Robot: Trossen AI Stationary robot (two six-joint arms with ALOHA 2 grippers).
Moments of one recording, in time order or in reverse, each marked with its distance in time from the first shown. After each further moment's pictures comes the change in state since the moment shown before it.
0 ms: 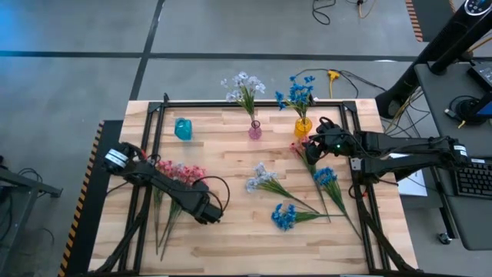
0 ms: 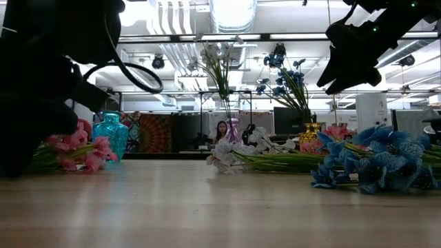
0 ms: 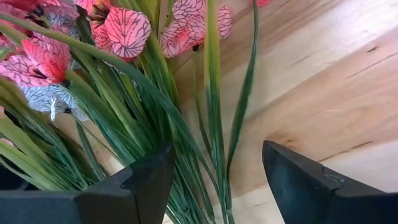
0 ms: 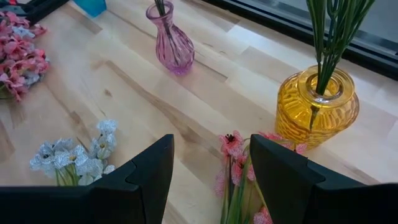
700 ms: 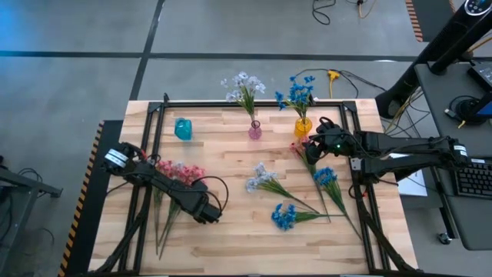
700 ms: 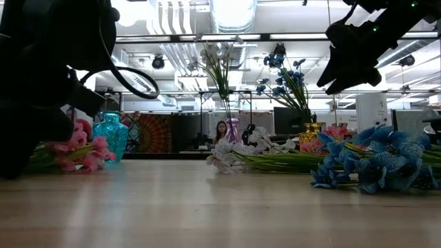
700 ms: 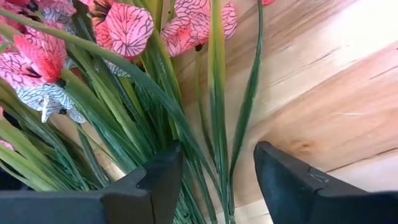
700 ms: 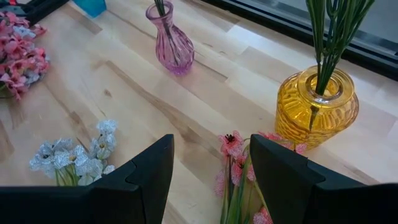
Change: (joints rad) left arm 0.000 0.003 -0.033 0.022 -0.001 -0.003; right arm 0.000 0.000 0.000 0.000 0.001 0.000
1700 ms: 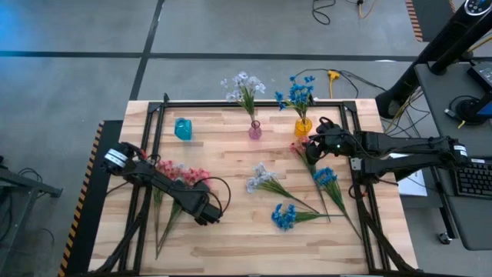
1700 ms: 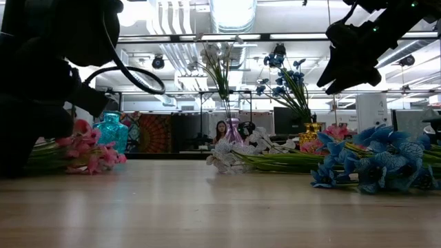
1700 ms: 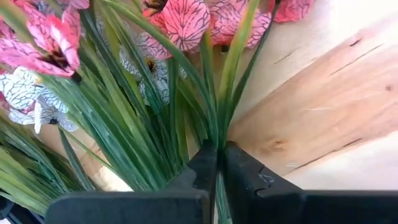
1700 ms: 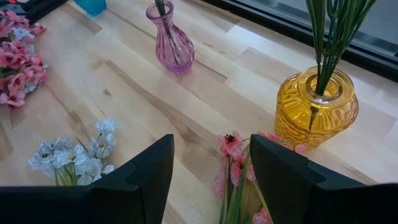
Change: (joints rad) left arm 0.000 -0.011 0.007 0.037 0.003 0.061; right arm 0.000 0.000 0.000 0.000 0.000 -0.006
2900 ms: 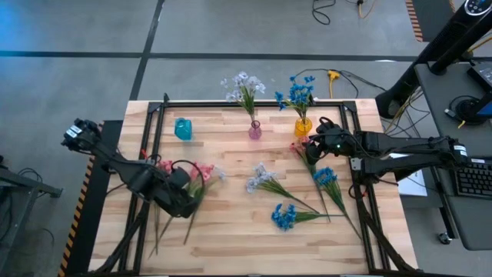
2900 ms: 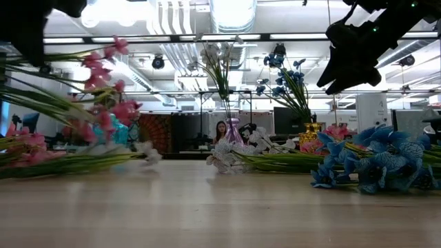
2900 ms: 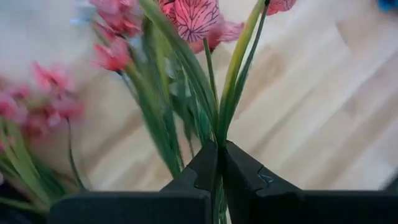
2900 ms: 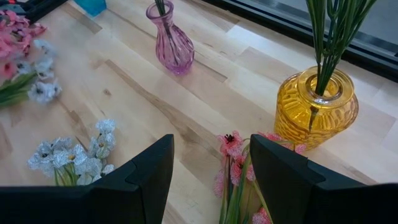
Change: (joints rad) left arm -0.124 -0.585 0.001 -0.043 -0.196 -0.135; right arm 0.000 0.000 0.000 0.000 0.000 -0.001
